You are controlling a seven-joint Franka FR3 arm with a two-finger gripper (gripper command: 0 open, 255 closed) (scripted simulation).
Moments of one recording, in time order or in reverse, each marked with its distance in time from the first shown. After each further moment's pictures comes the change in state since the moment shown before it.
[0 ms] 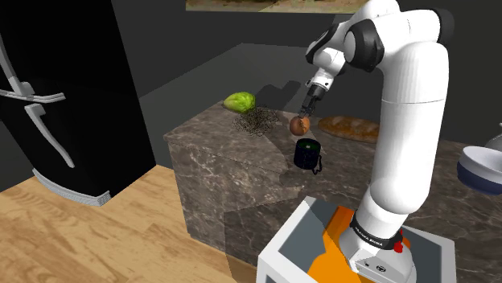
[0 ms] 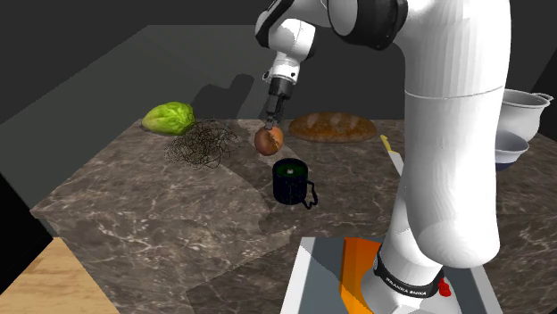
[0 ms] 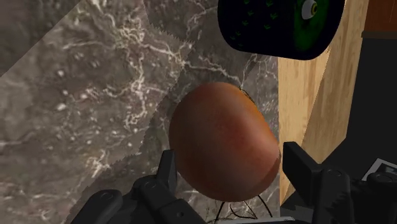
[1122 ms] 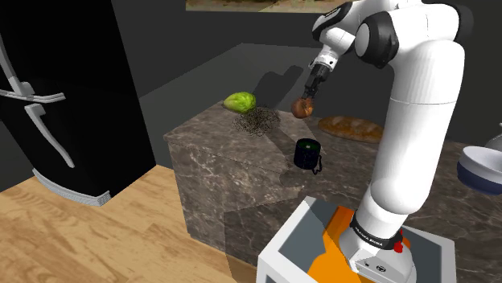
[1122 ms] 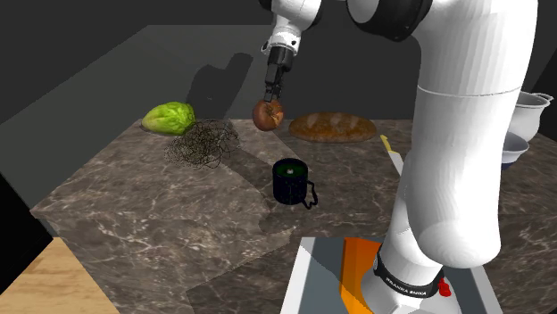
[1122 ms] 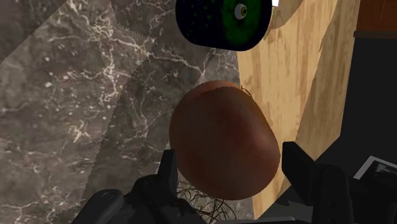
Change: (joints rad) arm 0.009 -0.083 -0.017 0.146 -0.048 -0.163 0.118
